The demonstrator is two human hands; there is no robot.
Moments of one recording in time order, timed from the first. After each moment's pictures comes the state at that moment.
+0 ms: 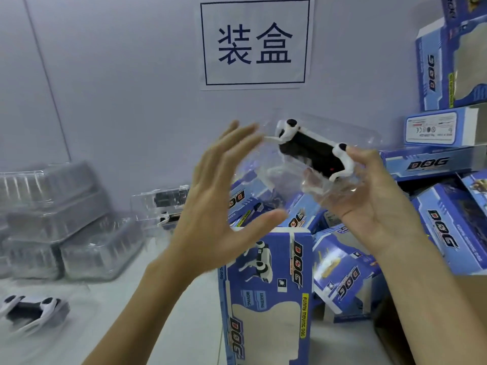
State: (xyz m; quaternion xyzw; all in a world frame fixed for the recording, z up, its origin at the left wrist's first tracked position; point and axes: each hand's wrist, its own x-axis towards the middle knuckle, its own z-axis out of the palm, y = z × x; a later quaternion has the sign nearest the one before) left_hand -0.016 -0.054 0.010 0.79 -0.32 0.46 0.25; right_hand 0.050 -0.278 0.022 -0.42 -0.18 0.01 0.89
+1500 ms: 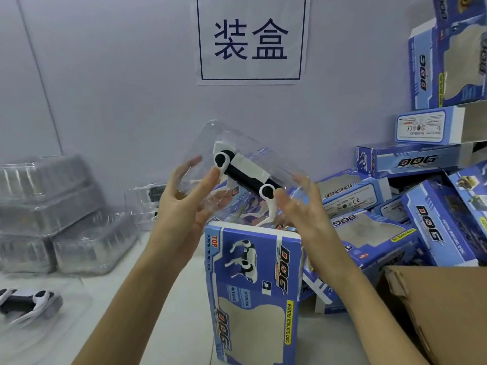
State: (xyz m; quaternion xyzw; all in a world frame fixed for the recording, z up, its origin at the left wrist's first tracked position) left_hand -0.006 -0.032 -0.011 0.53 -0.07 0.23 0.81; right_hand 0.020 -0.236 -0.027 -0.65 -0.23 -0.01 0.72
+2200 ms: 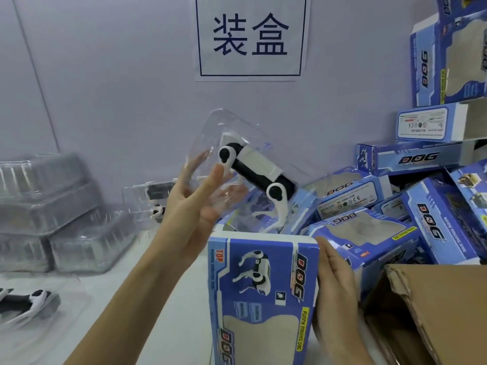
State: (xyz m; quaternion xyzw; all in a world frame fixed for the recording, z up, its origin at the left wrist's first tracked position) left_hand -0.002 -0.034 -0.014 0.49 -0.15 0.17 0.84; right_hand -0.013 -0.236 -0.104 -0.54 -0.11 -0.12 0.83
